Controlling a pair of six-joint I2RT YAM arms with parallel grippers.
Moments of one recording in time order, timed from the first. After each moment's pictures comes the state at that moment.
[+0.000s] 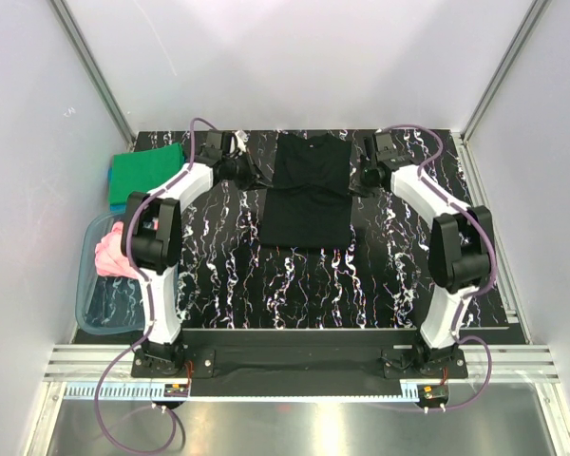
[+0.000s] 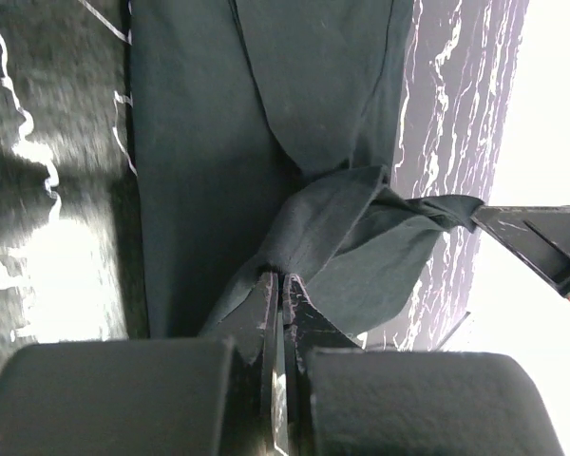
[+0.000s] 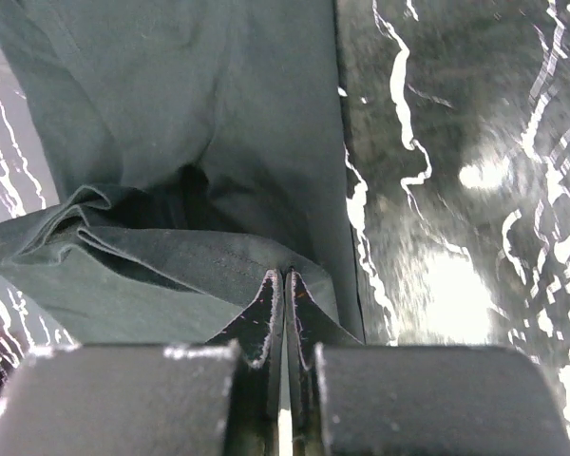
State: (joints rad) left arm -0.23 2.05 1.58 -0.33 0.56 -0.65; right arm 0.27 1.86 1.47 -0.52 -0.02 0.62
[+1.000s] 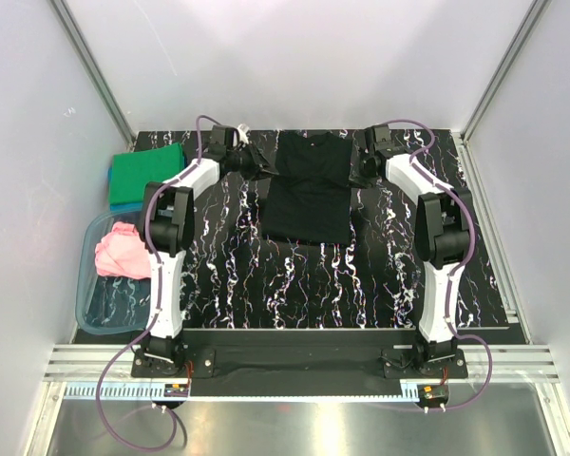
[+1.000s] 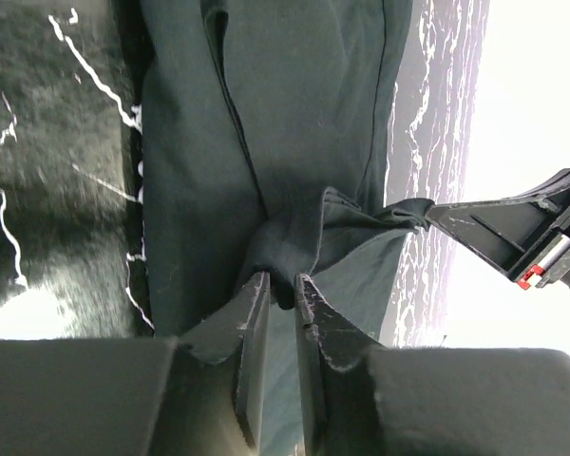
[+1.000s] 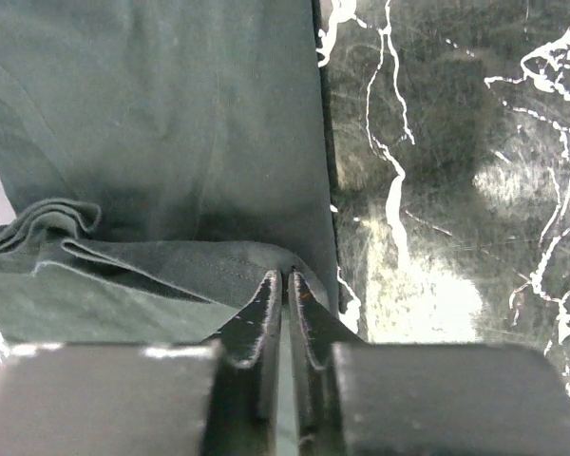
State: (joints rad) left arm -0.20 2.32 1.81 -0.19 0.66 -0.72; right arm 0.21 2.13 1.70 -0.50 -0.07 0.58
